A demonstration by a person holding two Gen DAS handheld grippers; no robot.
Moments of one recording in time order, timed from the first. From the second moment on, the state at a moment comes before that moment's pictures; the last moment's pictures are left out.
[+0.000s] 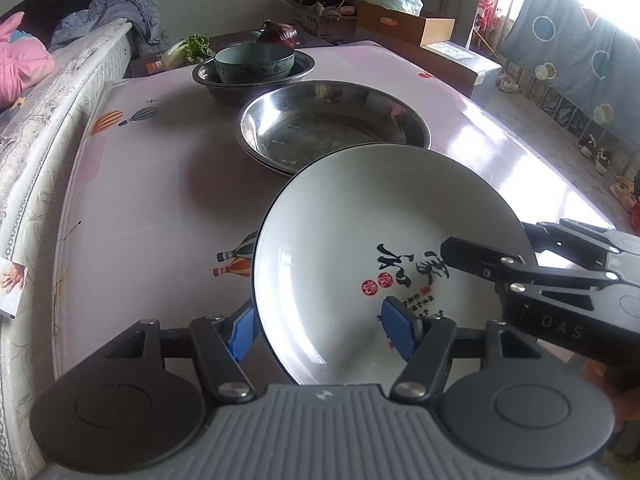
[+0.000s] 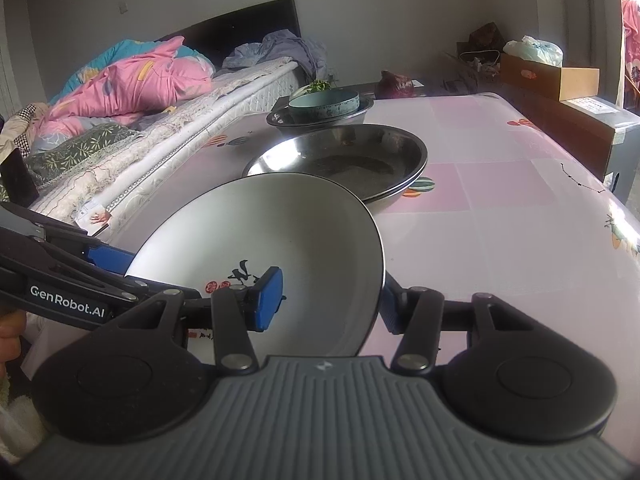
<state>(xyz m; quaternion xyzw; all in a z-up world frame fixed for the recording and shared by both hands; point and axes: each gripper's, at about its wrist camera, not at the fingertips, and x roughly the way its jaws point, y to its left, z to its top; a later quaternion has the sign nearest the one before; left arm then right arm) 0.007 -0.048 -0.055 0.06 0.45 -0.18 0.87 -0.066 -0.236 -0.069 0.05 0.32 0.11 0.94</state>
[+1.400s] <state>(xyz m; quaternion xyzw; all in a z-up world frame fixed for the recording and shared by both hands) 0.126 -0.062 -0.024 0.05 0.44 -0.16 0.88 0.068 -0.248 -0.042 0.08 0.31 0.11 0.94</state>
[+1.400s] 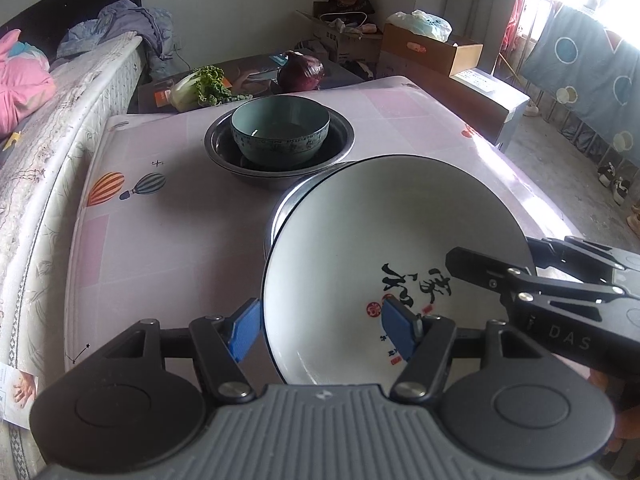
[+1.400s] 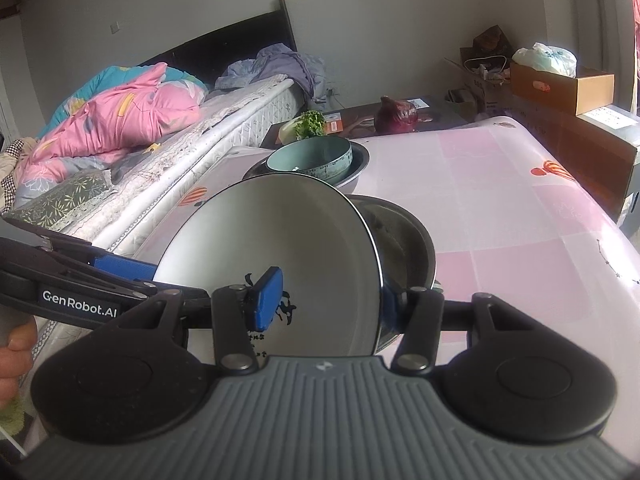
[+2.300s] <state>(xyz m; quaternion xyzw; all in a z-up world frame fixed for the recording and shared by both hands) 0.147 -0.069 -0.017 0.05 0.40 -0.19 0.89 0.110 -0.265 -0.043 0.09 0.32 0.07 0.94</state>
